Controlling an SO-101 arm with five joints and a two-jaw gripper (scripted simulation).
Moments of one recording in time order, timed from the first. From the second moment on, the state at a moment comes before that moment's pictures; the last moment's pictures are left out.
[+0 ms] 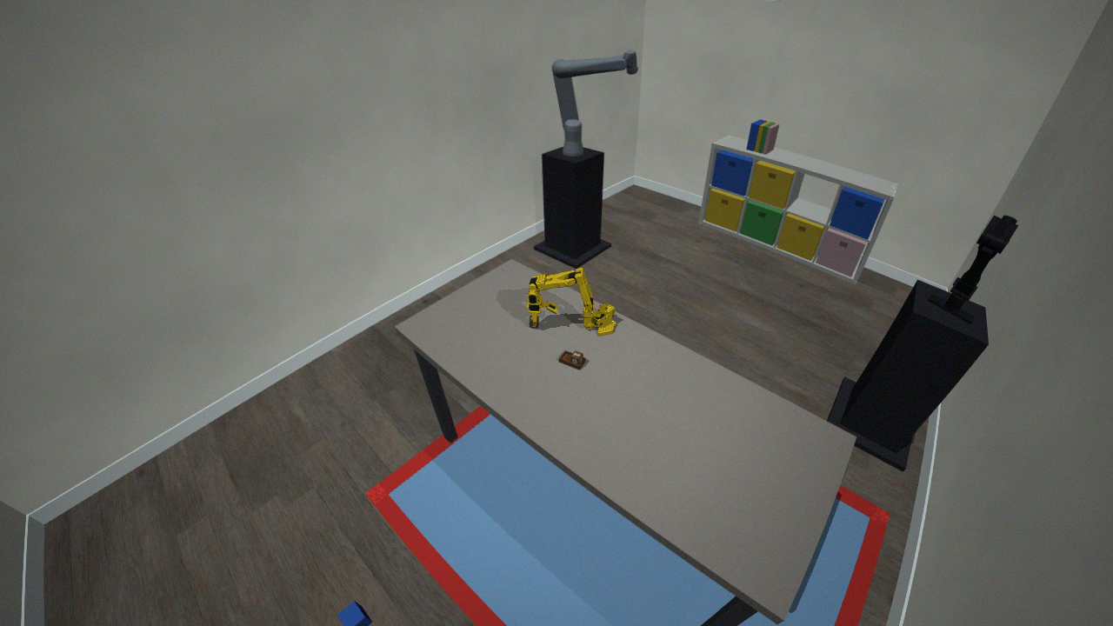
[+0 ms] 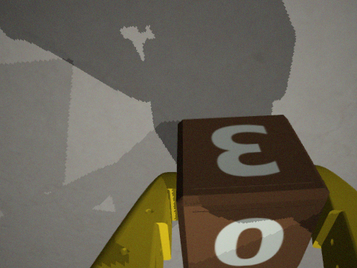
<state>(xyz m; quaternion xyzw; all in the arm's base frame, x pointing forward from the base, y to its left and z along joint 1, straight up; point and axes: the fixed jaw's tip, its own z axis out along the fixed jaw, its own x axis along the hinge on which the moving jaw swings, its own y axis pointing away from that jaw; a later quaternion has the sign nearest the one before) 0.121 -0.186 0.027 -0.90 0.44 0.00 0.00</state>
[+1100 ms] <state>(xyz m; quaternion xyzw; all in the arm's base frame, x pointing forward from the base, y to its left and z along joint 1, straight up) 0.122 -0.186 0.021 -0.90 0.44 0.00 0.00</state>
